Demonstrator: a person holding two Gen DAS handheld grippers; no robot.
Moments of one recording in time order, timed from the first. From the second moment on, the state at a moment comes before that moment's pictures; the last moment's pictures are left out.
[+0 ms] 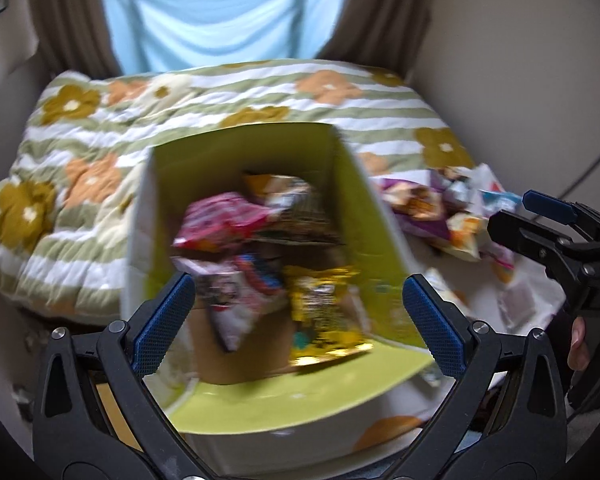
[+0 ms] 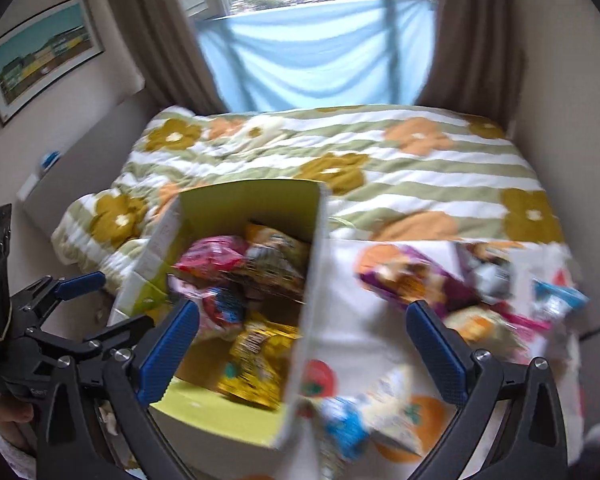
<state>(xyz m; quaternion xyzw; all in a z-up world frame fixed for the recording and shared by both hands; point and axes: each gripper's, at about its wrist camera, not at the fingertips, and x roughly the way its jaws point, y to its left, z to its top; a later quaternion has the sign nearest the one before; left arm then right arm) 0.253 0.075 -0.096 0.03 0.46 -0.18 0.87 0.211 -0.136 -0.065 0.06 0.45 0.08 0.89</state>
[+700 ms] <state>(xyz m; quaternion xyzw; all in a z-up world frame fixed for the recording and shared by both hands) 0.156 -0.146 -0.142 0.24 0.47 -0.21 0.82 0.108 -0.346 -0.102 0.06 0.49 0.02 0.87</state>
